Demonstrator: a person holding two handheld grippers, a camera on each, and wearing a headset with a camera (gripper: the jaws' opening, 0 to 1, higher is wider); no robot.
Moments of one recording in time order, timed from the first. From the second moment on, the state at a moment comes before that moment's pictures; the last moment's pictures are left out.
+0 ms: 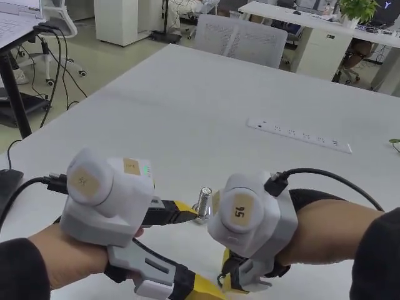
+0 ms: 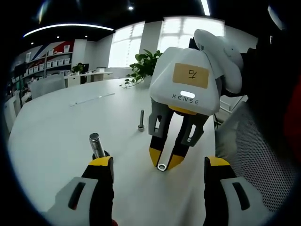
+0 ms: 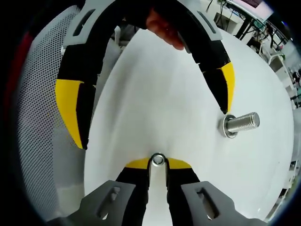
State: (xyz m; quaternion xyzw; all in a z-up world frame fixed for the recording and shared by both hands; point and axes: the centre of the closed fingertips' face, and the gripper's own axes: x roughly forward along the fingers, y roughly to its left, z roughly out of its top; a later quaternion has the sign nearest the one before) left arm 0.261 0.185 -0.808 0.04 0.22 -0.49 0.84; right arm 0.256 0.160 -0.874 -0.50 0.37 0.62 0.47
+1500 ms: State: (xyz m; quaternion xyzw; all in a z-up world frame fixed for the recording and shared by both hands) left arm 0.255 0.182 -0.812 0.04 0.23 -0.50 0.83; right arm 0.286 0.062 -0.848 -0.46 0.42 0.55 0.56
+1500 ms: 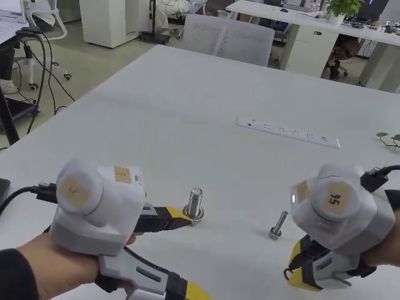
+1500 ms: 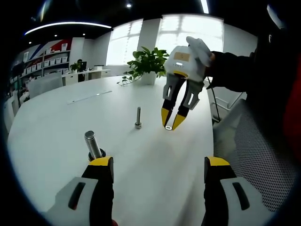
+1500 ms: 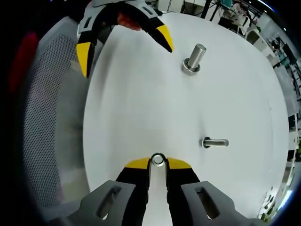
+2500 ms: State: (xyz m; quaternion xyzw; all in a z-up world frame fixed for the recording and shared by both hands) left arm 0.255 0.182 -0.814 0.04 0.24 -0.50 0.83; right arm 0.333 0.047 -0.809 -0.46 0.40 0.51 0.61
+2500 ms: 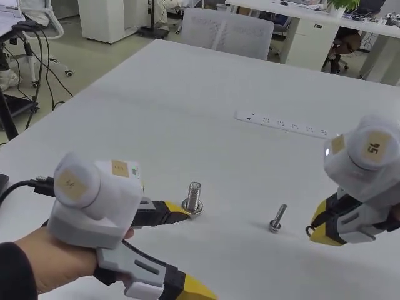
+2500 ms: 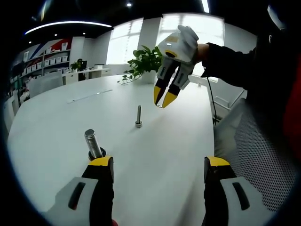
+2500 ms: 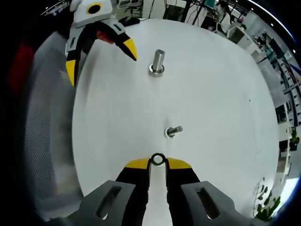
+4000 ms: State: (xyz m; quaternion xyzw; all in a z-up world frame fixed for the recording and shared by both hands) left arm 0.257 0.186 -0.818 0.04 0.24 -0.49 0.83; right arm 0.361 0.083 -0.820 -0.48 0.39 0.54 0.57
